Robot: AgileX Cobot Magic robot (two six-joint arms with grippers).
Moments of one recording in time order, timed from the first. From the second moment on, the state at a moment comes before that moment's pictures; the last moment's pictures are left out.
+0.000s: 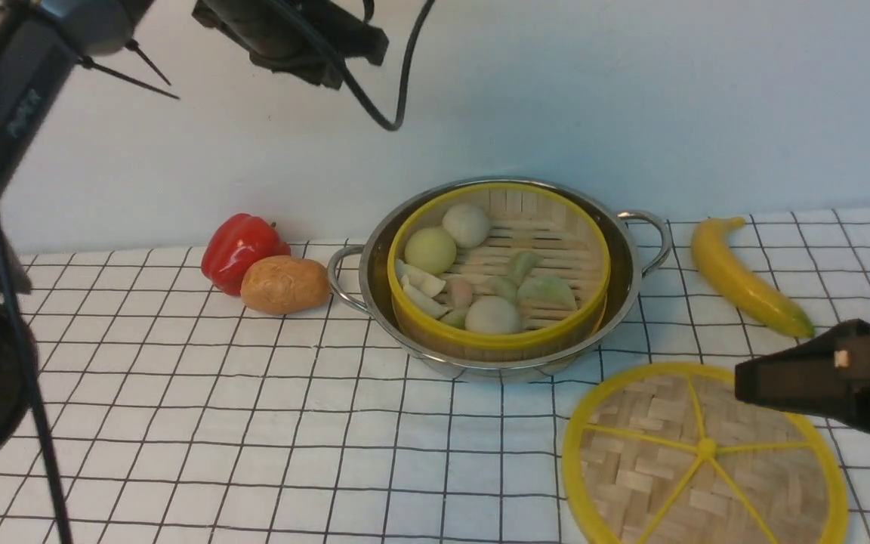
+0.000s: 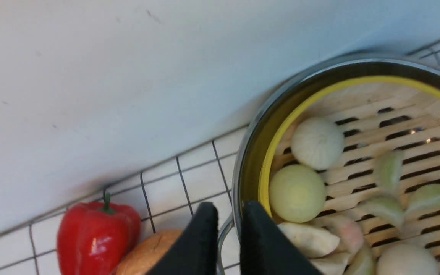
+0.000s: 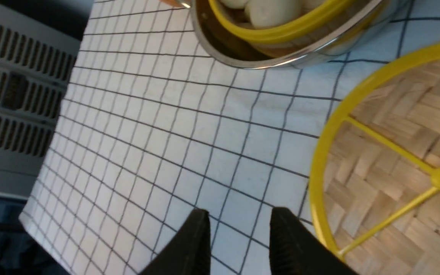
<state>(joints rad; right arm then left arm) -0.04 1.16 -0.68 1.16 1.04 -0.66 -0.28 2.07 -2.35 0.00 1.21 0.12</state>
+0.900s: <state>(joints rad) 0.14 1.20 -0.73 1.74 1.09 -1.11 -0.28 1.09 -1.59 0.07 1.16 0.22</state>
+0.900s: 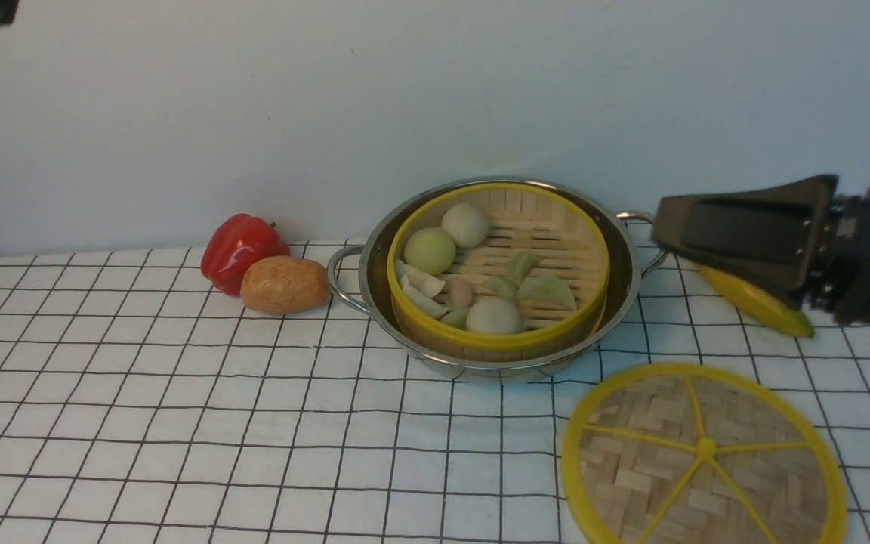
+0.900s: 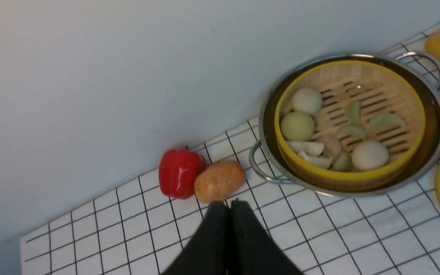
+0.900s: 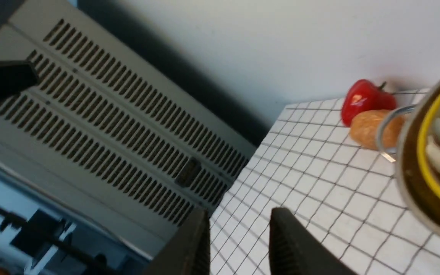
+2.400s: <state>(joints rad) 0.56 1.57 -1.01 -0.21 0.95 0.45 -0.28 0.72 -0.93 0.01 0.85 0.22</state>
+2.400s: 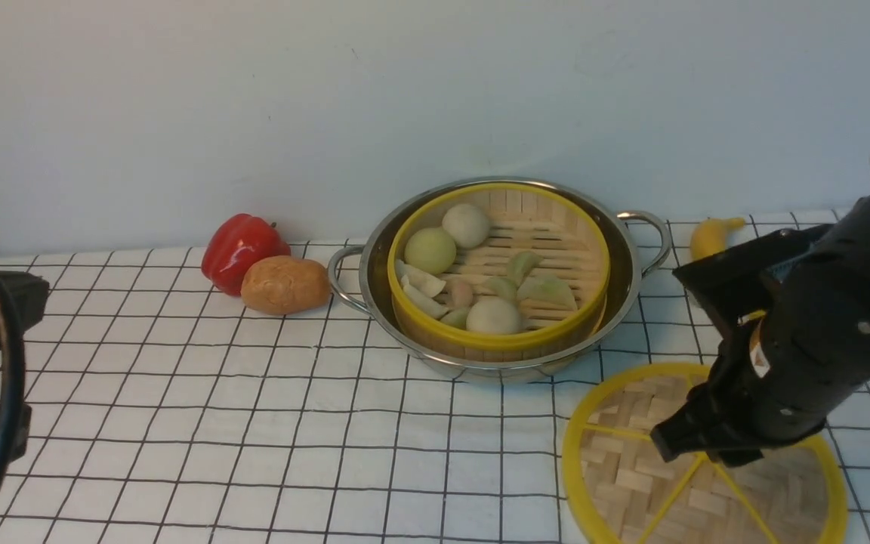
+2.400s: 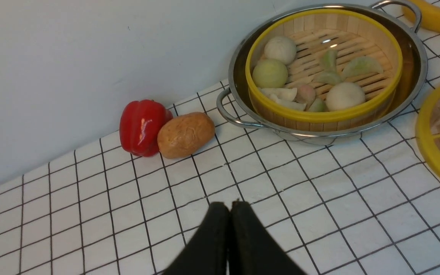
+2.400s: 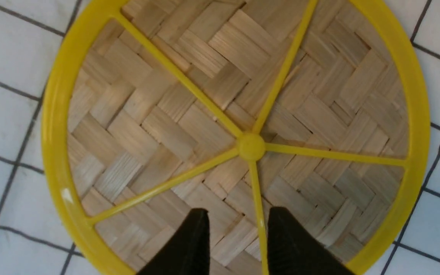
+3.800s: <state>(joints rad) 0.48 1.75 -1.01 -0.16 0.81 0.41 -0.28 0.72 -0.93 0.01 0.85 0.22</state>
